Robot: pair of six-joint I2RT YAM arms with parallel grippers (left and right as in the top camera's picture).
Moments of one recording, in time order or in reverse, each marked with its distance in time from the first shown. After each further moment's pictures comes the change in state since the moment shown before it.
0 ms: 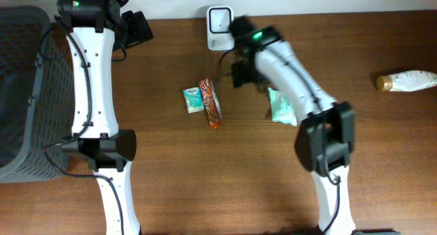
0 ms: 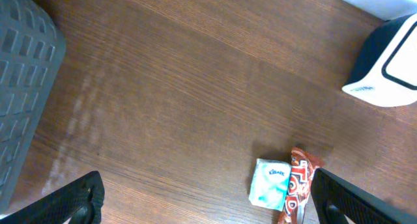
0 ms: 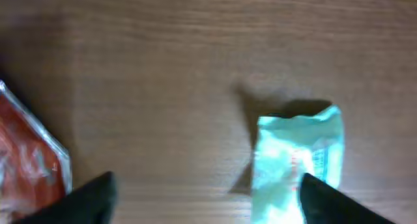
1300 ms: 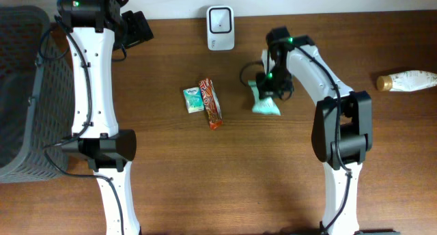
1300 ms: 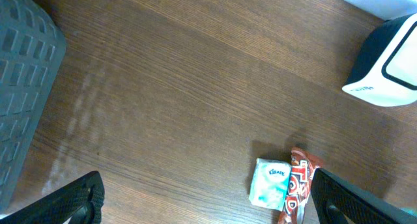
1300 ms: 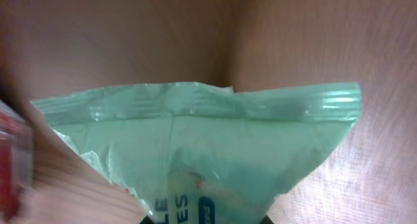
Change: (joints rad) left arm 0.000 0.000 0.000 0.000 0.000 0.000; right arm -0.157 0.006 -0.214 0.164 -0.343 -0.197
